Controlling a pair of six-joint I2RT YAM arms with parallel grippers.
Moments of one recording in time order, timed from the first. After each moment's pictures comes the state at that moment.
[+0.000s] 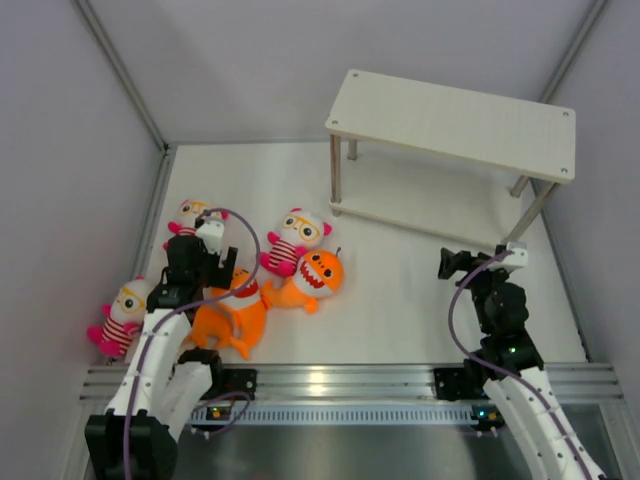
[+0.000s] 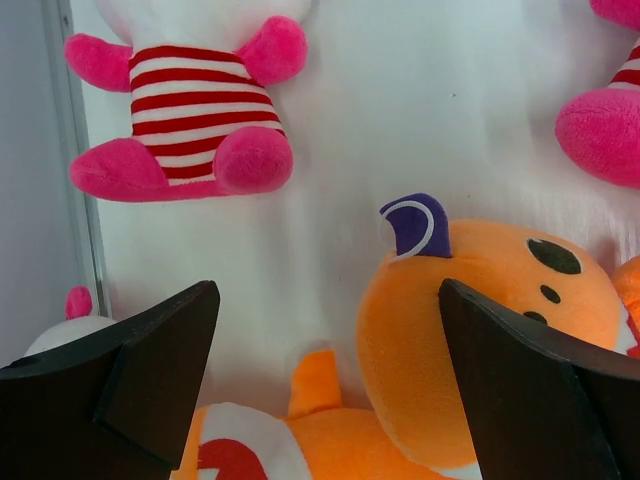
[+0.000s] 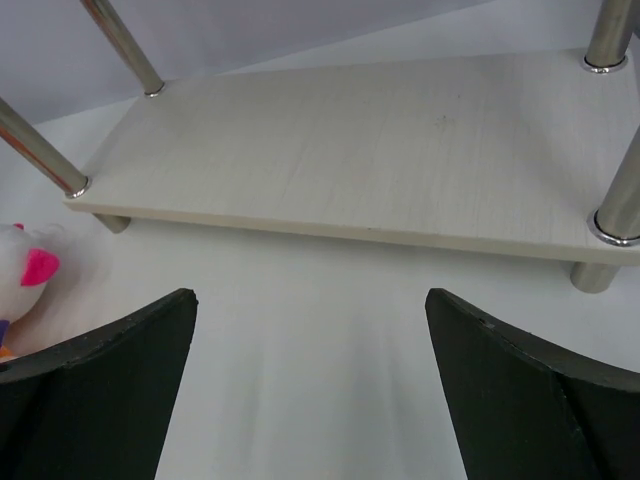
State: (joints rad) left arm -0.02 0.80 0.55 -0.41 -0.08 0.27; right arm 0.25 0.23 0.17 0.00 0.22 0.28
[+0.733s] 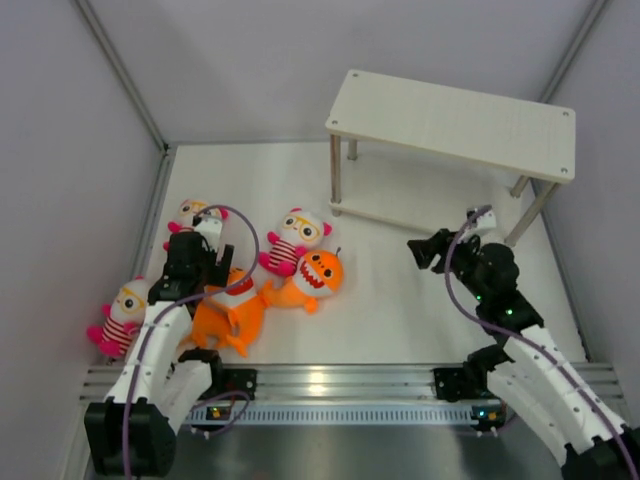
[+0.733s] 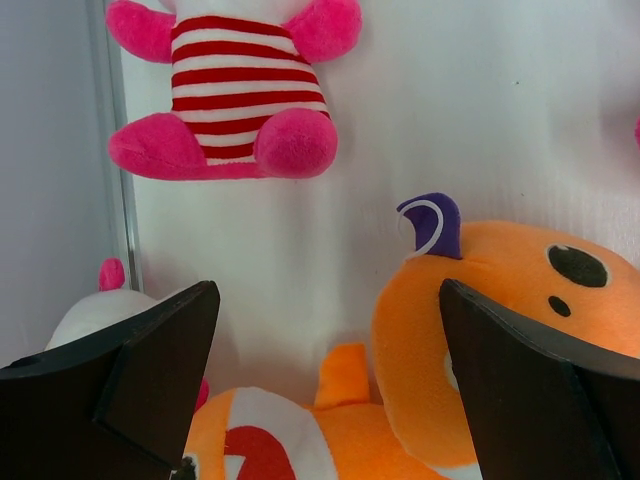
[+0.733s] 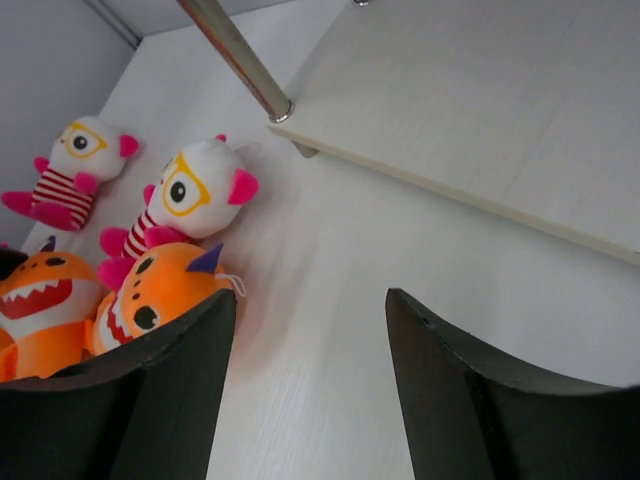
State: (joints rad) left arm -0.02 0.86 0.57 -0.41 -0.18 0.26; right arm 0.31 0.57 0.42 0.00 -0.12 0.43
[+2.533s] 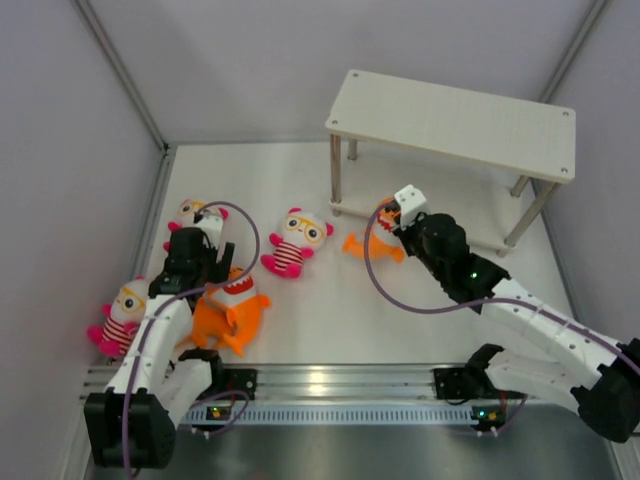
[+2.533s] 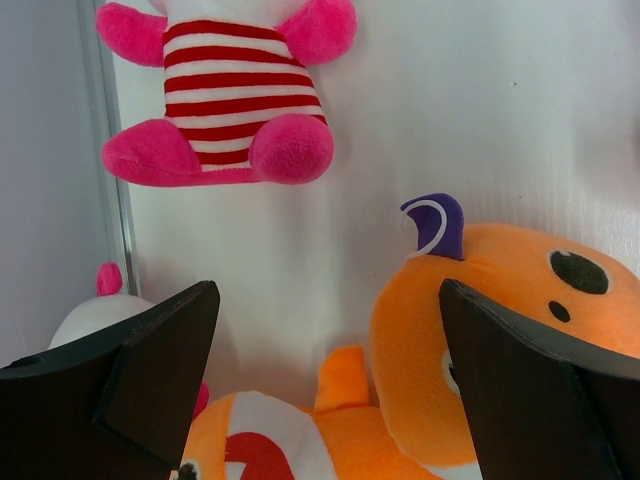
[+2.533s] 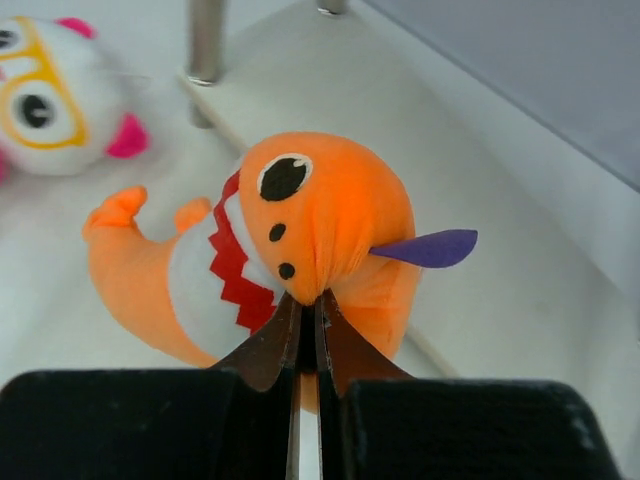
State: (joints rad) left arm -0.02 0.91 0.60 -0.42 -0.18 0.26; right arm 0.78 1.02 0.78 -0.10 0.34 -0.17
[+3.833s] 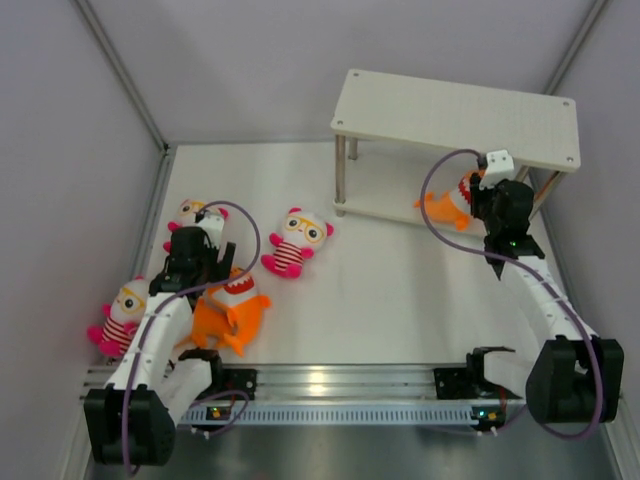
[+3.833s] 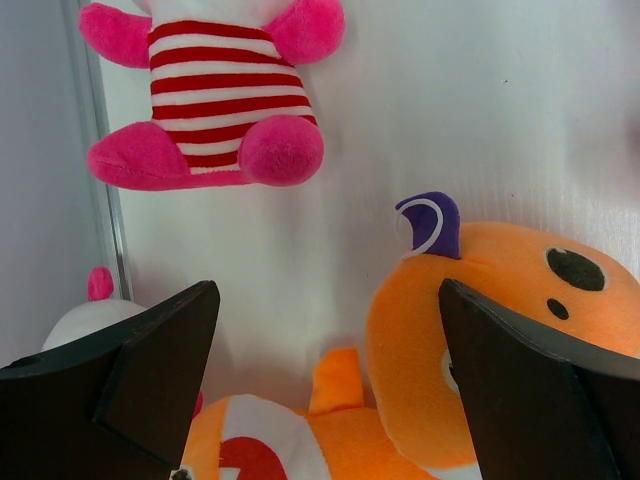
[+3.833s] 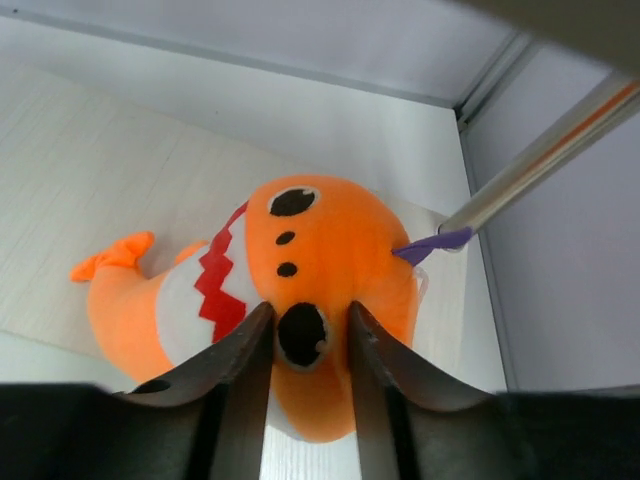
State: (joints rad) left arm -0.02 0.93 0.61 -0.42 -0.16 0.26; right arm 0.00 1.13 0.76 0.10 0.07 -0.26
